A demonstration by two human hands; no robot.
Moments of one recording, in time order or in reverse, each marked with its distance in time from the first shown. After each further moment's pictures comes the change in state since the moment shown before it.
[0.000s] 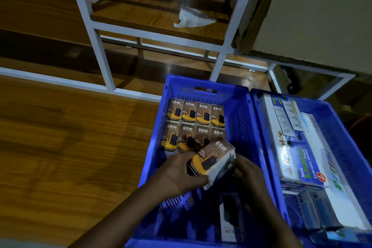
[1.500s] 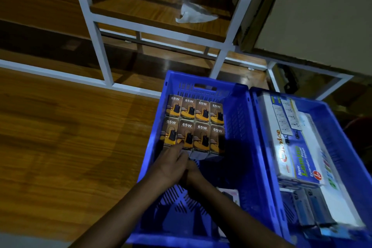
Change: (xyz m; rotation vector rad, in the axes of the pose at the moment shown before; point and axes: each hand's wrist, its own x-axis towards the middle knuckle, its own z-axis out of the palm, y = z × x) left_hand 0.011 -0.009 0.002 0.016 0.190 -0.183; right_hand 0.032 0.065 0.110 -0.645 -0.376 -0.049
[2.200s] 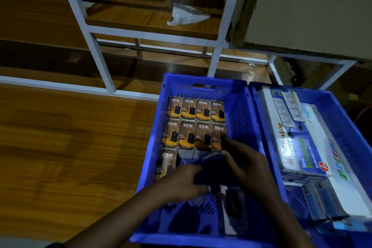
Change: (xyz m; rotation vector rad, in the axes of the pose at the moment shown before) left_hand -0.014 0.000 0.015 0.340 -0.433 0.107; right_hand -0.067 0.029 -0.123 -0.181 0.537 -0.442
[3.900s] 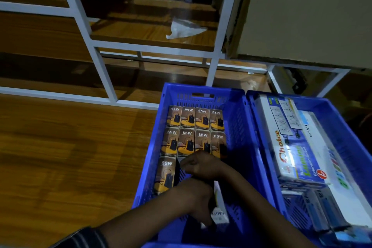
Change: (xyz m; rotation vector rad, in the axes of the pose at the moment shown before) left_hand 0.013 0.053 0.012 0.703 -0.247 0.105; right_hand 0.069 -0.019 0.080 -0.003 -0.817 0.145
